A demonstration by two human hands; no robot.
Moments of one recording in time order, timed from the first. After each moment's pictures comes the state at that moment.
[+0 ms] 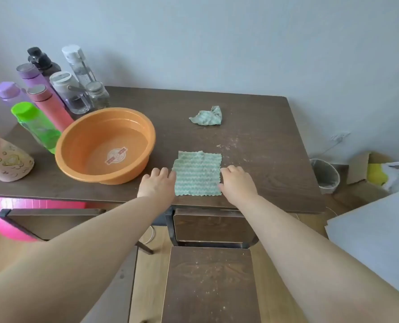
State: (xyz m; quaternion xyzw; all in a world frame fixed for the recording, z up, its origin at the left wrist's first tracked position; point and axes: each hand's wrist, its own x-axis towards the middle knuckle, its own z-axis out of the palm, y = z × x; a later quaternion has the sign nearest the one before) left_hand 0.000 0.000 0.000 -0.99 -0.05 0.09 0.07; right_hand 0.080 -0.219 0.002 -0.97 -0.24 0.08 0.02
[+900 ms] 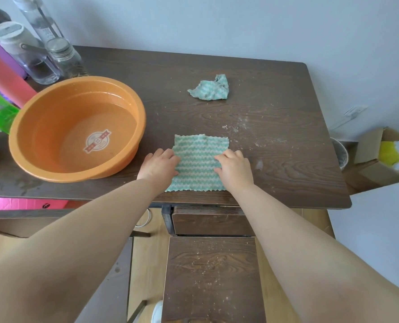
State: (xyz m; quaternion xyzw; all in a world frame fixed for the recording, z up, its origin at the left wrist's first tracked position) left_hand 0.074 0.035 -0.080 -1.00 0.02 0.09 -0.03; right_hand 0.130 -0.188 -0.082 -0.97 -0.21 0.08 0.10
